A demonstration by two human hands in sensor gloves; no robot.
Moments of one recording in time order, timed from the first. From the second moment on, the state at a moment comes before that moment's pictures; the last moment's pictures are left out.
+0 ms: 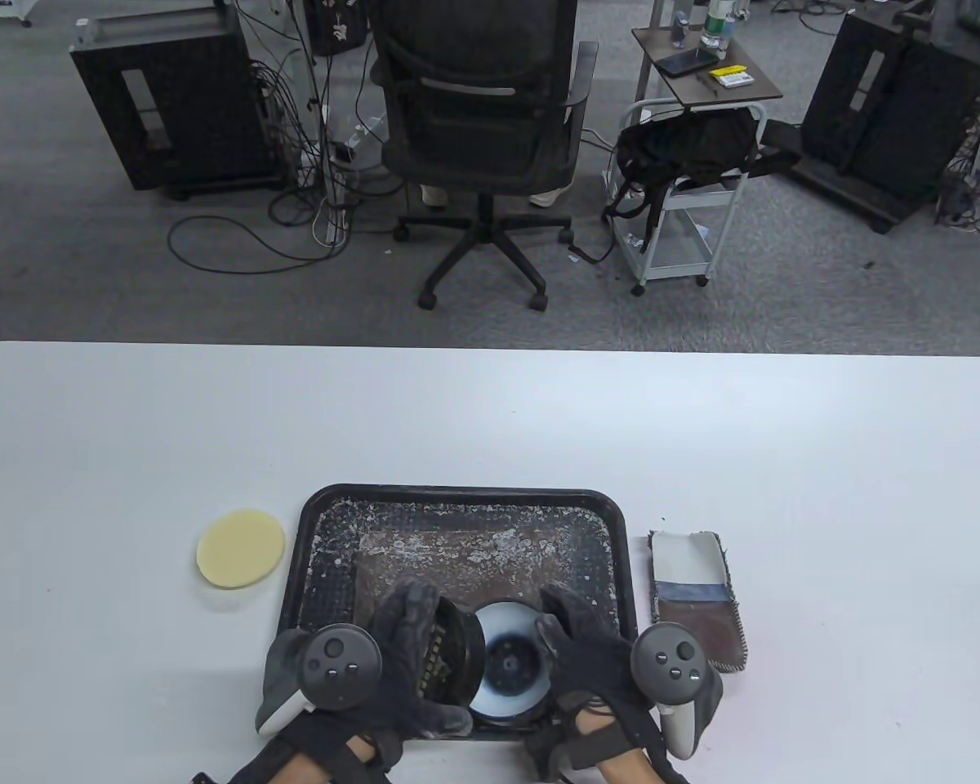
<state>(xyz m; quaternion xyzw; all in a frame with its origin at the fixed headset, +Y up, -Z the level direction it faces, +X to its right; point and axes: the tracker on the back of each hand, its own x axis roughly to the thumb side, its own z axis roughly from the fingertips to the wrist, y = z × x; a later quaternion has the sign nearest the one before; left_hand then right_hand) -0.130 -0.727 -0.261 -0.04 -0.25 0.35 0.90 0.134 -0.736 -0.283 0.05 -0.05 0.84 0.54</state>
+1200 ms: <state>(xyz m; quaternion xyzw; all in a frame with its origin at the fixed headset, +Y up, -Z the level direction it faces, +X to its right) -0.153 -0.766 -0.270 -0.17 -0.20 0.71 0.65 0.087 -0.741 -0.275 0.27 0.07 0.75 0.60</state>
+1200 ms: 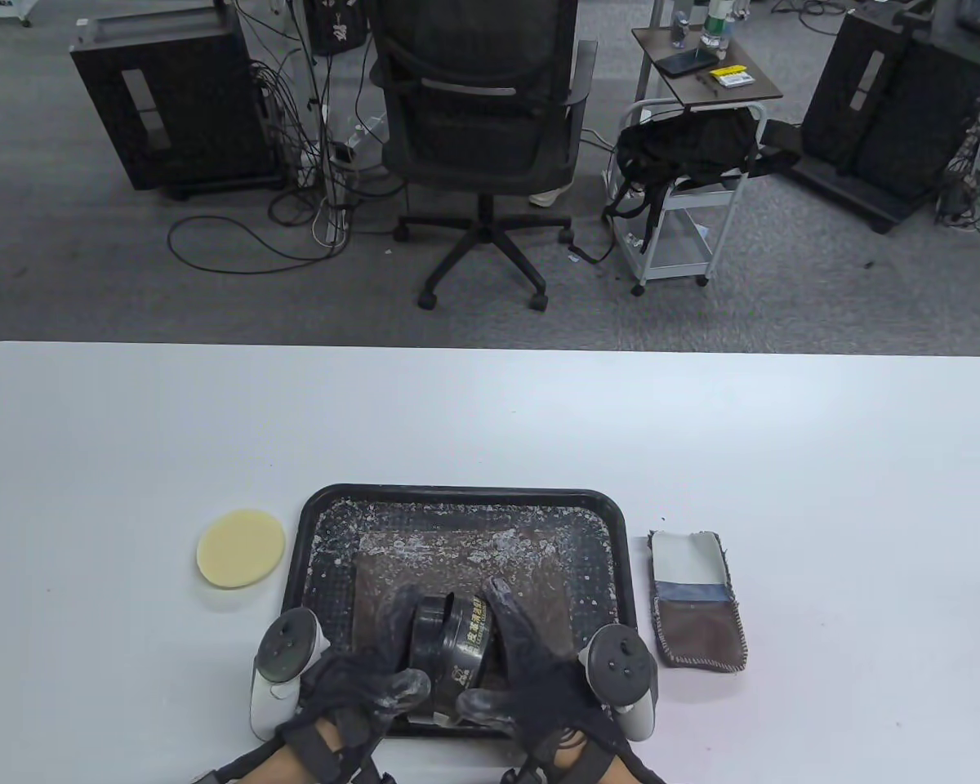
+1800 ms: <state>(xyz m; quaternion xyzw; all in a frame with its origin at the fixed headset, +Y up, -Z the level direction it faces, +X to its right) -0.151 -0.768 -0.276 -0.19 -0.23 0.68 0.66 0.079 -0.743 -0.277 0.29 0.09 0.74 0.60</state>
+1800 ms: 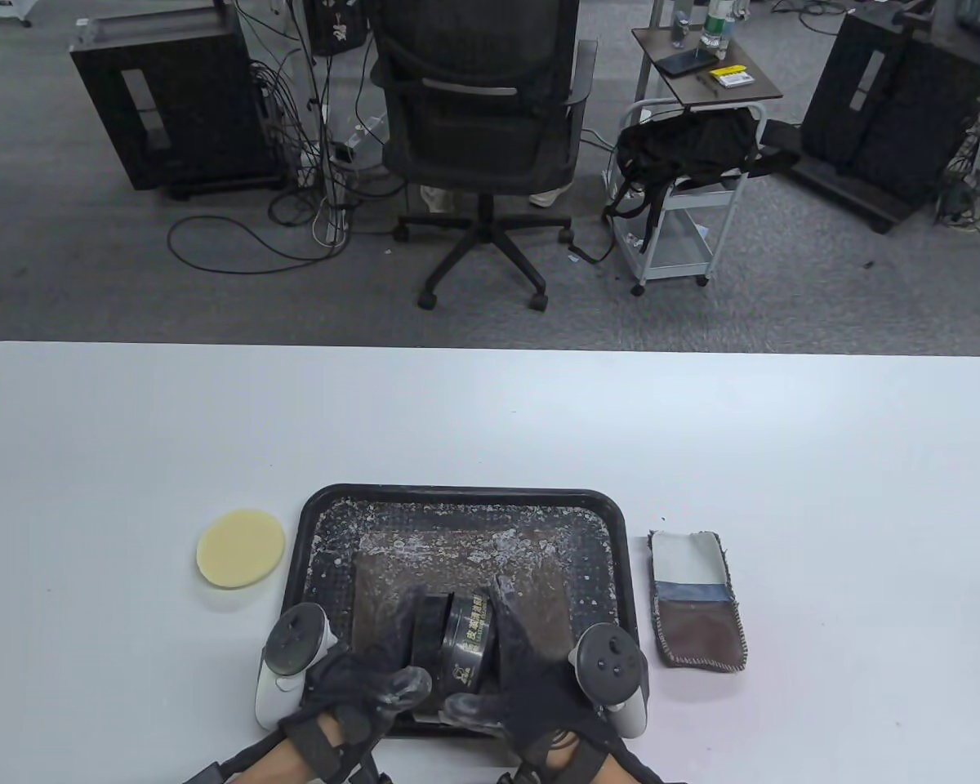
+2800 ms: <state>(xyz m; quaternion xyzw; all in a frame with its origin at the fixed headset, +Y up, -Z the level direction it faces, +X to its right) -0.156 -0.771 -0.277 -0.24 -0.21 0.67 0.67 0.076 -0.732 -0.264 0.36 0.02 0.80 0.48</state>
